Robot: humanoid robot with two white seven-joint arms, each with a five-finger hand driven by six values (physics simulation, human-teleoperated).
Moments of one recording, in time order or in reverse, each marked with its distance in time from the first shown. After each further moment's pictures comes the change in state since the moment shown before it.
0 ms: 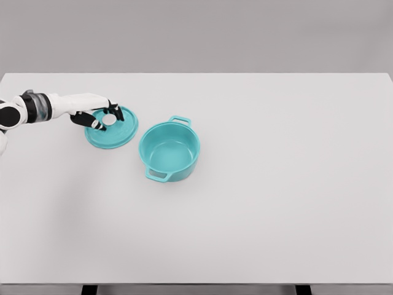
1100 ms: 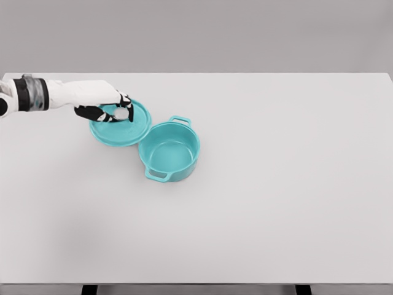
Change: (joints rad) left arm -0.052 0.185 -0.167 -0.424 0.149 -0.001 -0.001; right arm 0.000 0.000 0.000 0.000 0.000 0.000 0.000
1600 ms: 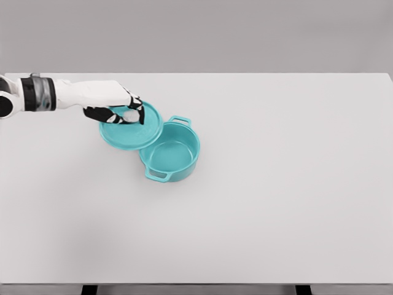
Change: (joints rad) left arm -0.005 0.002 -0.016 -0.079 0.046 0.000 -0.007; right arm 0.000 0.000 0.000 0.000 0.000 0.000 0.000
